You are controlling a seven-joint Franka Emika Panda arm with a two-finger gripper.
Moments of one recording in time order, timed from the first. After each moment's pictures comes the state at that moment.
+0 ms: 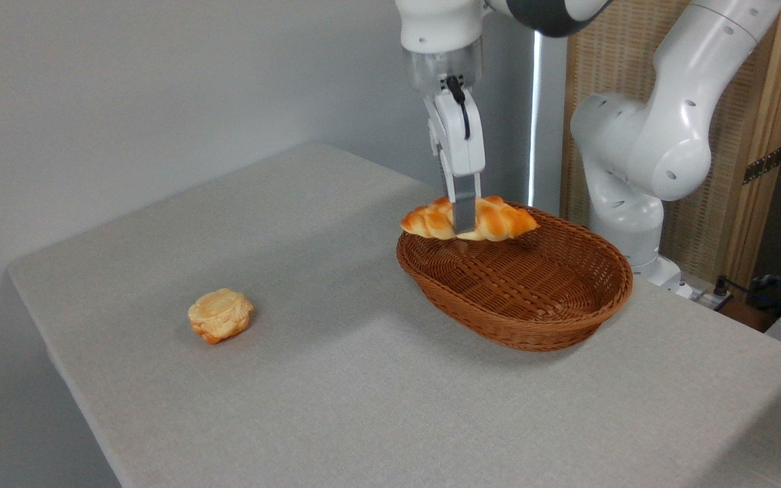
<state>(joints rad) -0.38 -0.67 0.23 -2.41 0.03 1.67 1.13</state>
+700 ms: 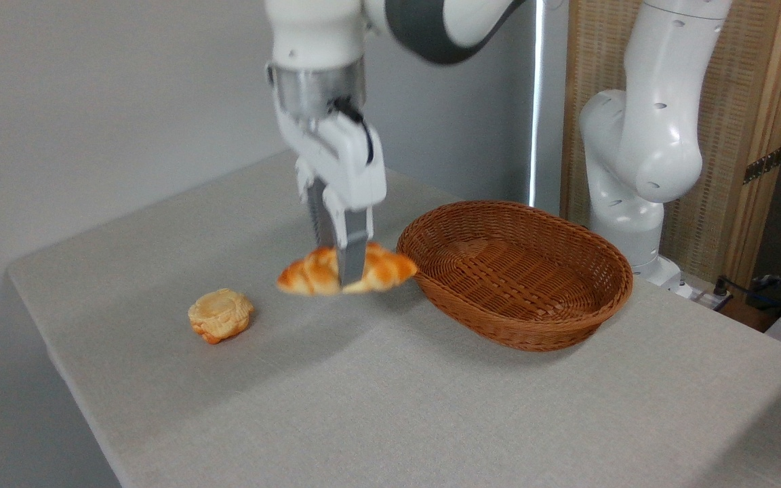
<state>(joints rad) -0.55 -0.21 0.43 -2.05 0.03 1.93 0.80</state>
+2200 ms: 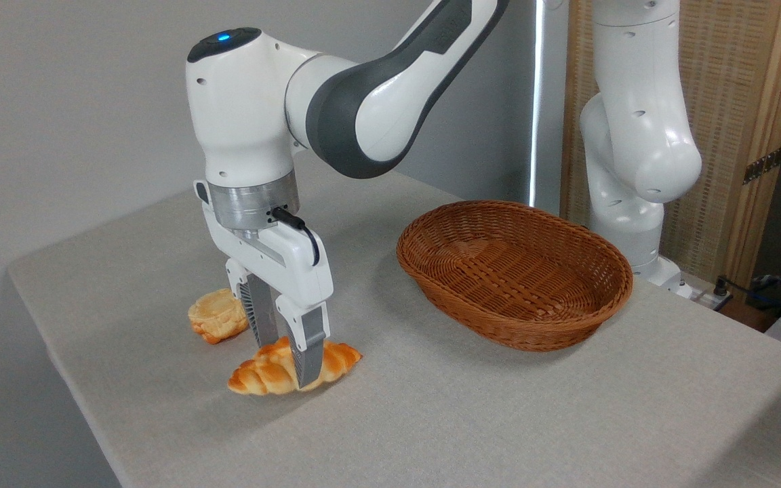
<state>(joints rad) -0.56 0.11 0.46 -1.93 -0.02 2.12 0.65</state>
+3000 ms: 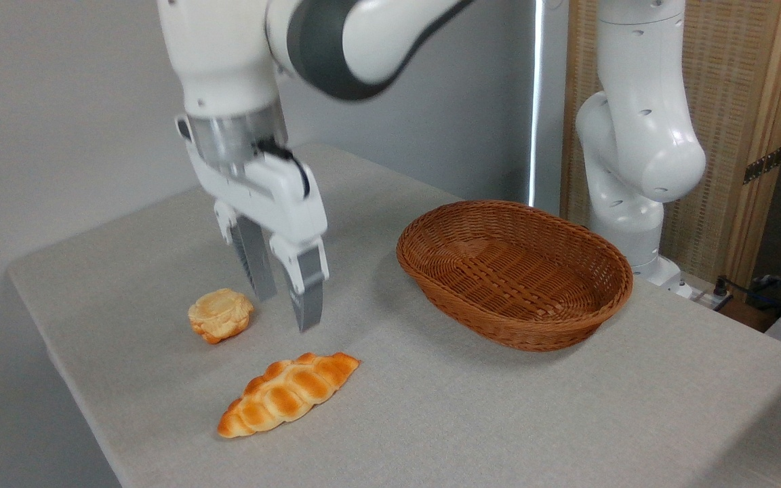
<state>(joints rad) -0.45 0.07 0.35 -1.72 -0.02 1.80 0.64</state>
